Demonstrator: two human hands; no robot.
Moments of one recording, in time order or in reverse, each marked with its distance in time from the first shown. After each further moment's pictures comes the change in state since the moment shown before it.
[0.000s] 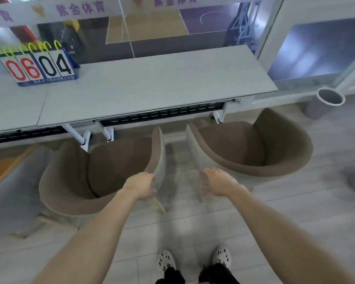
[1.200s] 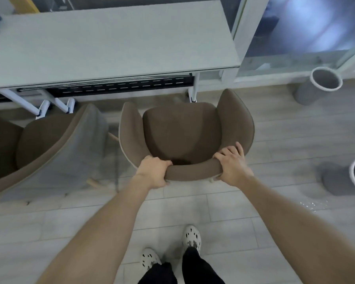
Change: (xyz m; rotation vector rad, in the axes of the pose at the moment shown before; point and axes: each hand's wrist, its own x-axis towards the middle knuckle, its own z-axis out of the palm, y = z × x) left_hand 0.181 0.372 0.053 0.195 0.140 0.196; right_hand 0.022 0.418 -0.024 -0.277 0.186 -0.123
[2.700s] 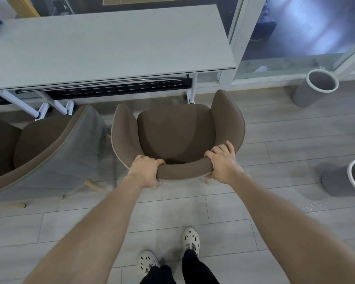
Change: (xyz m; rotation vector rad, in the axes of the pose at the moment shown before) left_hand -0.004 -0.013 0.015 -0.085 0.001 -0.088; right_hand 0.006 -0.018 -0.008 0.010 -0.017 -0.011
